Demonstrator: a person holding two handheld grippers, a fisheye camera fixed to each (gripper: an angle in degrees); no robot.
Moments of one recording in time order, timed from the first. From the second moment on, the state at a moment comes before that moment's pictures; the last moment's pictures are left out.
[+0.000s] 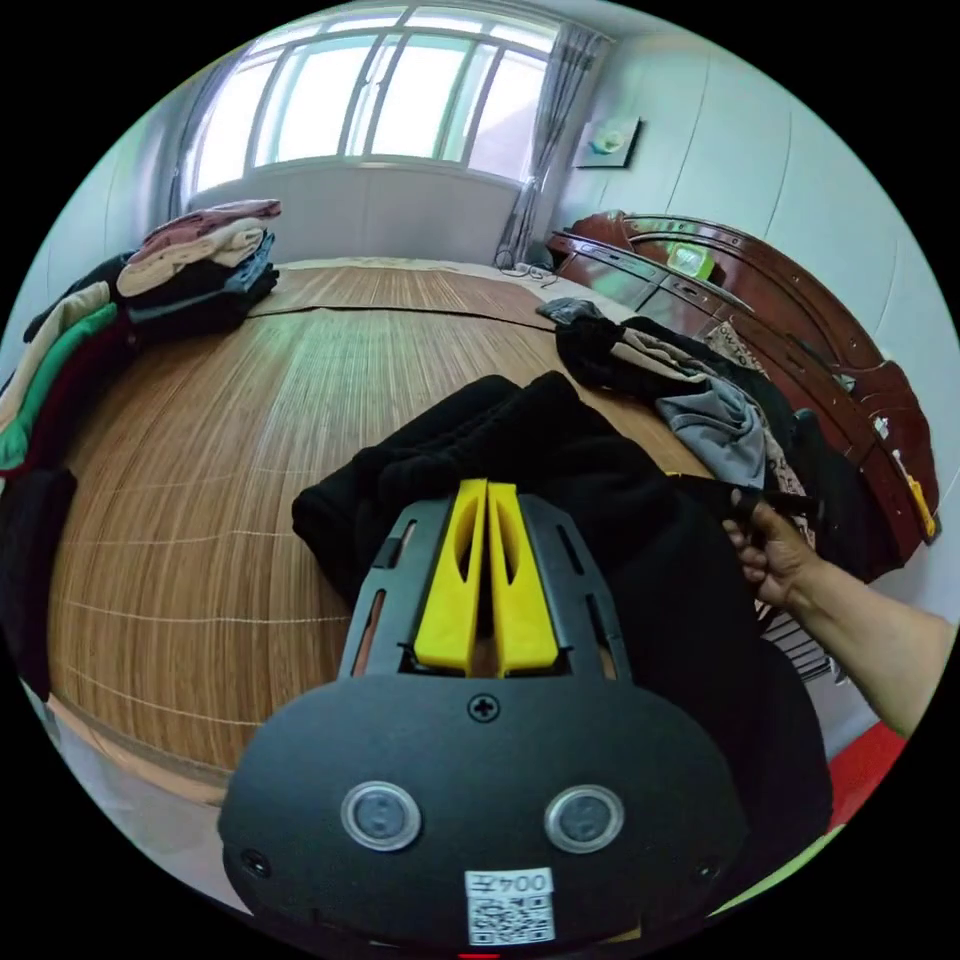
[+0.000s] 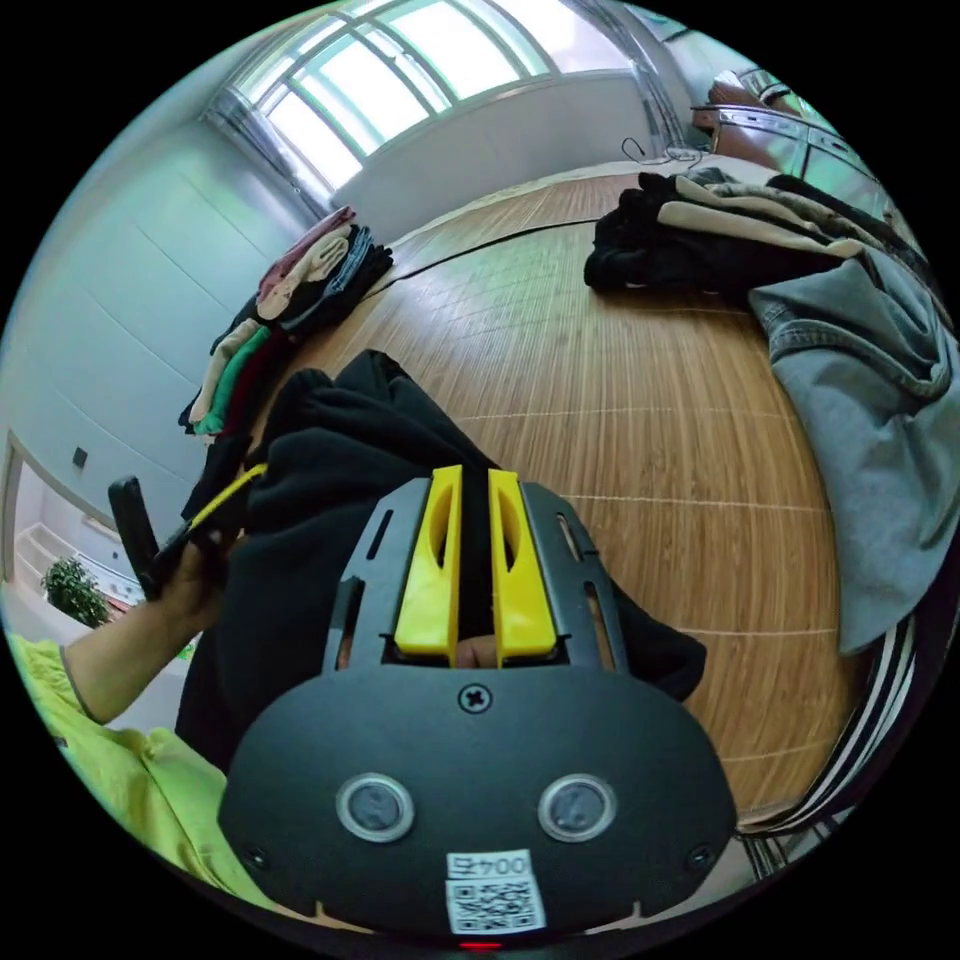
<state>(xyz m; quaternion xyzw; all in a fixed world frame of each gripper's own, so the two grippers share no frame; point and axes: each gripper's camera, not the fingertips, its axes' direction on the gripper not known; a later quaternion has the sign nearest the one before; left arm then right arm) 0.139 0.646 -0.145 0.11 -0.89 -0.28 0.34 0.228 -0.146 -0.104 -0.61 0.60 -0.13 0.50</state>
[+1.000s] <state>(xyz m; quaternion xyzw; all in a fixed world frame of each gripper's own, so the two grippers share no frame) 0.241 0.526 0.097 -0.05 -0.83 -0.29 0.47 0.052 0.023 0.024 -0.64 0.63 -0.25 0.36</state>
